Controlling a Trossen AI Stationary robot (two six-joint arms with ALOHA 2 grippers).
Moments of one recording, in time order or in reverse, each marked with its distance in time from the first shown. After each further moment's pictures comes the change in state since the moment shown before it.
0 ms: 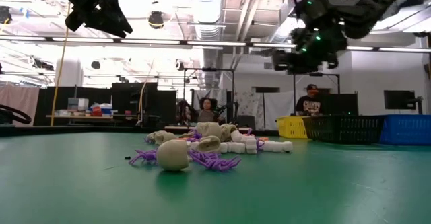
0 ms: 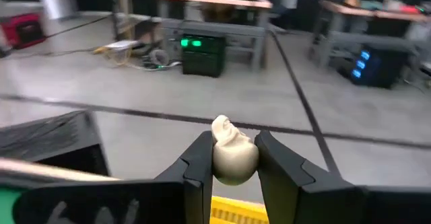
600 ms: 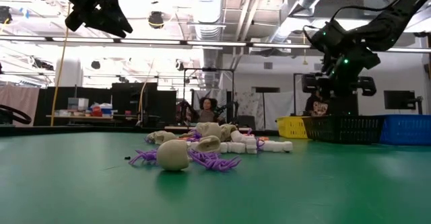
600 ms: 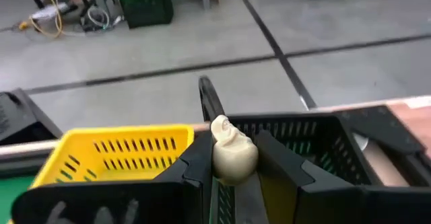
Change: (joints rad) left arm 0.002 0.000 0.000 0.002 -0.005 -0.007; right arm -0.178 -0.074 -0.161 -0.259 -0.093 0.398
